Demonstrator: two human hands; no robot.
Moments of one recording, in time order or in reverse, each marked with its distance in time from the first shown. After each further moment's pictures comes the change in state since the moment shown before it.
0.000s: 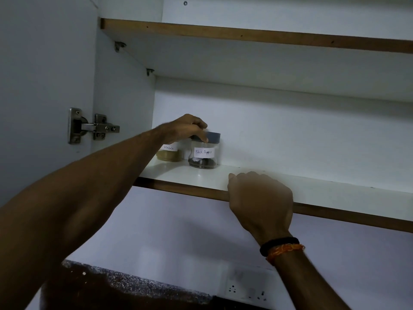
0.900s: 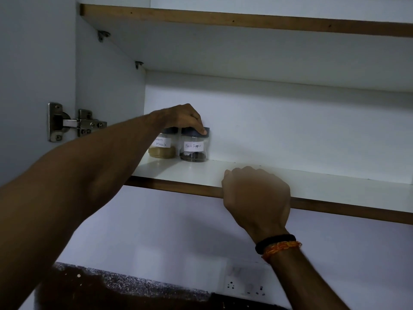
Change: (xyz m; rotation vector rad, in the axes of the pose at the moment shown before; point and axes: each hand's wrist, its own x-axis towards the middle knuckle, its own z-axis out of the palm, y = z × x) left_hand 0.041 0.002 -0.016 0.396 -0.117 0.050; right_hand -0.001 0.001 0.004 -0.014 0.059 0.016
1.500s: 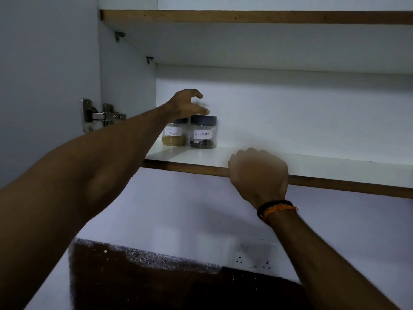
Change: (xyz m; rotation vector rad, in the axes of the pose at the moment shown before) left_hand -0.040 0.016 -0.002 -0.020 0.336 -0.079; right_hand 0.007 0.003 0.000 -0.056 -0.087 -0.020
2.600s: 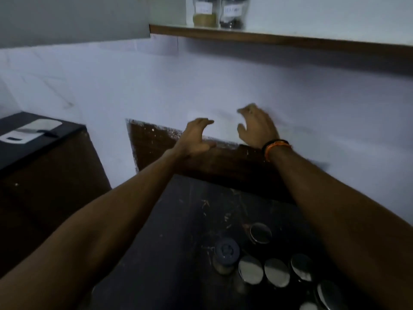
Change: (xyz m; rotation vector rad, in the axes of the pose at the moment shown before) left_hand -0.446 0.028 0.115 -0.056 -0.217 -0.209; right_hand -0.182 -0.019 -0.076 0.446 -0.796 -0.093
